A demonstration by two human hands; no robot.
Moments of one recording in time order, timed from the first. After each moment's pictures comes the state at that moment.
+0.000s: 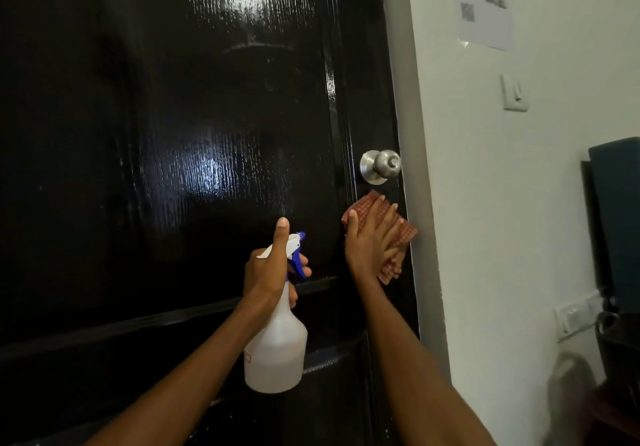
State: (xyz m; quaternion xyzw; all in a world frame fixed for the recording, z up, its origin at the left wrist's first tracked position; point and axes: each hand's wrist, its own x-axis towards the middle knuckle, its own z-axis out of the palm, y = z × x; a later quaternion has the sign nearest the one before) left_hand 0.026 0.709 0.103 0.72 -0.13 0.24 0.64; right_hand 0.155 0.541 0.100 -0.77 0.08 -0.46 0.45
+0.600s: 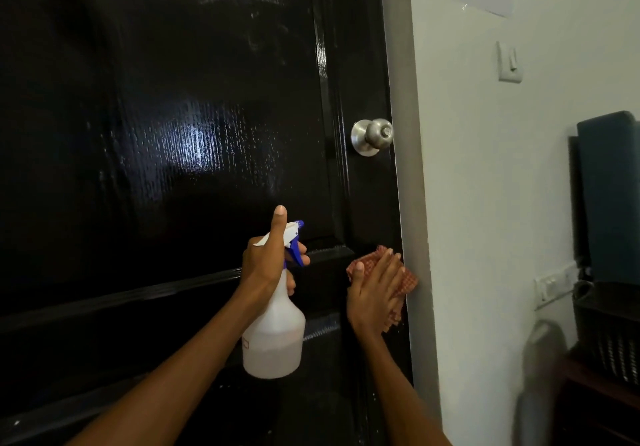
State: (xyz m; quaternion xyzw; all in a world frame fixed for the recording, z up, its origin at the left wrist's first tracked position) left_hand 0.028 0.701 0.078 0.73 -0.12 0.21 0.64; right_hand 0.150 0.534 -0.064 -0.78 0.13 -0.44 0.43
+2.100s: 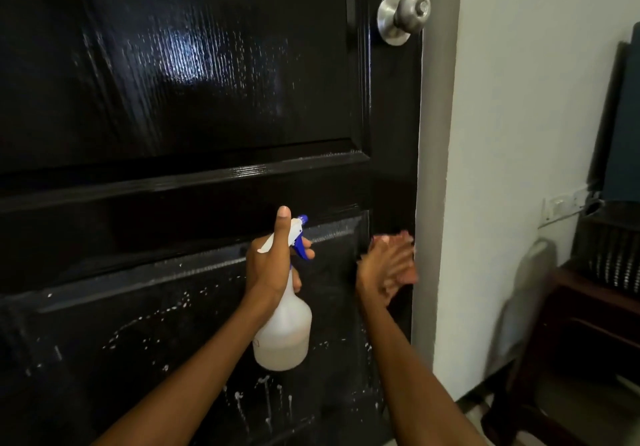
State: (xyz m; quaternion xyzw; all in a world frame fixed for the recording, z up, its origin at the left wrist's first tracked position) left_hand 0.001 0.732 -0.063 0.73 -0.06 0.16 0.66; right_hand 0.120 0.563 -0.156 -0.71 0.26 -0.28 0.60
